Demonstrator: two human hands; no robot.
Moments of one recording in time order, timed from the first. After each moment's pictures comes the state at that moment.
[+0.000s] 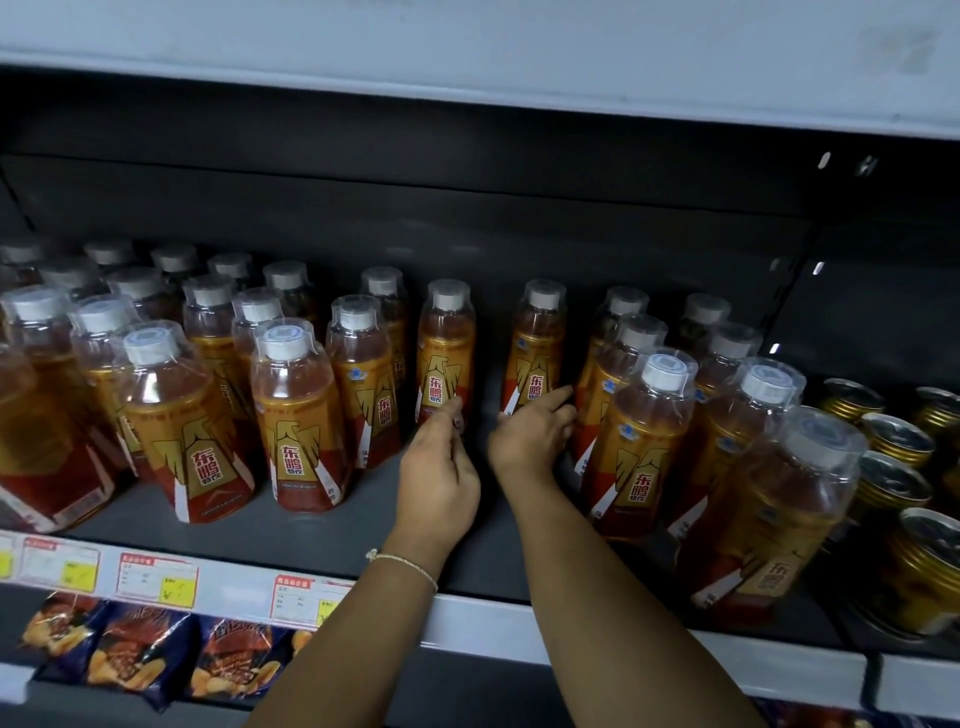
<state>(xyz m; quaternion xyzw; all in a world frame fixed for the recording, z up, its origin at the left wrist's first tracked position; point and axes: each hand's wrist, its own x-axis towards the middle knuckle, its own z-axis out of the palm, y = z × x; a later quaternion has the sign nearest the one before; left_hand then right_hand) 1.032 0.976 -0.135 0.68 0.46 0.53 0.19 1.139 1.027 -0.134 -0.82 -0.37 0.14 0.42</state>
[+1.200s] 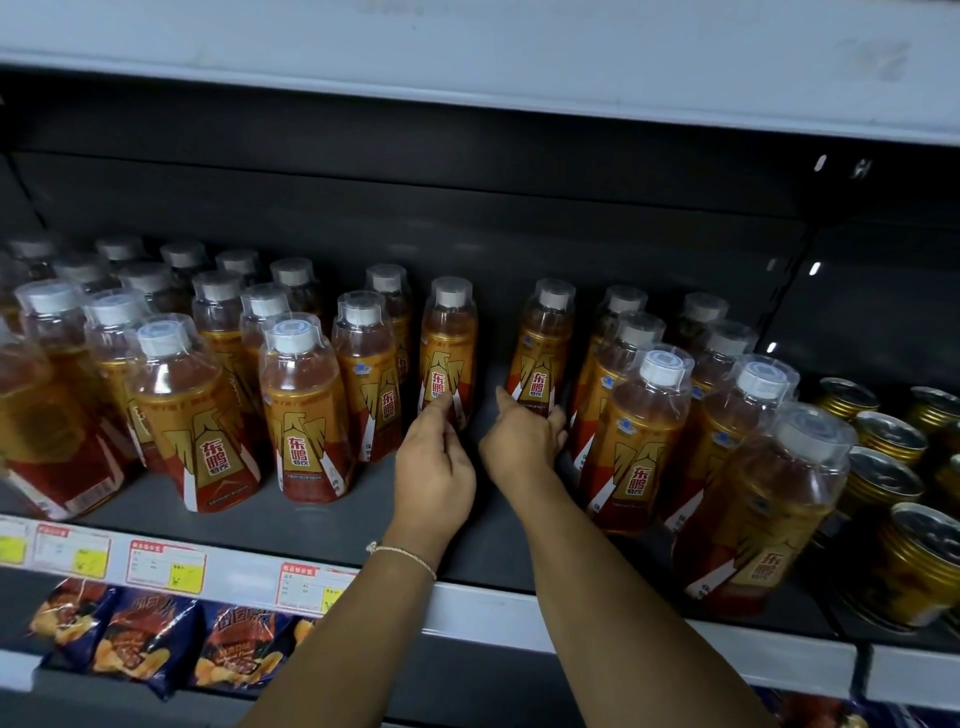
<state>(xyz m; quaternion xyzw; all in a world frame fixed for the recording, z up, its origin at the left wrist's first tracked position) 1.029 0.978 -0.139 0.67 0.48 0.54 0.18 1.140 1.008 -0.132 -0.79 -0.52 0.13 0.29</state>
